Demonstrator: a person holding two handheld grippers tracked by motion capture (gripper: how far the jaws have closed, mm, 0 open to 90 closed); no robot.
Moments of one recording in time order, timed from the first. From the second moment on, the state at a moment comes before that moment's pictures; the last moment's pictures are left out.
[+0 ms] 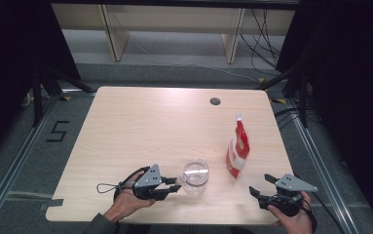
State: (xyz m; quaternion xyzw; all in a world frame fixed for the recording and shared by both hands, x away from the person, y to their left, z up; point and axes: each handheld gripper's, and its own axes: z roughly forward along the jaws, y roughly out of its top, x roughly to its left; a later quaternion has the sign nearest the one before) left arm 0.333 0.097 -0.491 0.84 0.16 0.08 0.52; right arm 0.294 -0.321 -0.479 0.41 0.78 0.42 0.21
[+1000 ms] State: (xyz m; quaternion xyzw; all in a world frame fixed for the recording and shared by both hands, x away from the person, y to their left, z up) left arm 0.351 0.098 -0.491 0.82 0.24 0.08 0.52; right arm 0.294 -0.320 -0.479 0.41 0.78 0.42 0.21
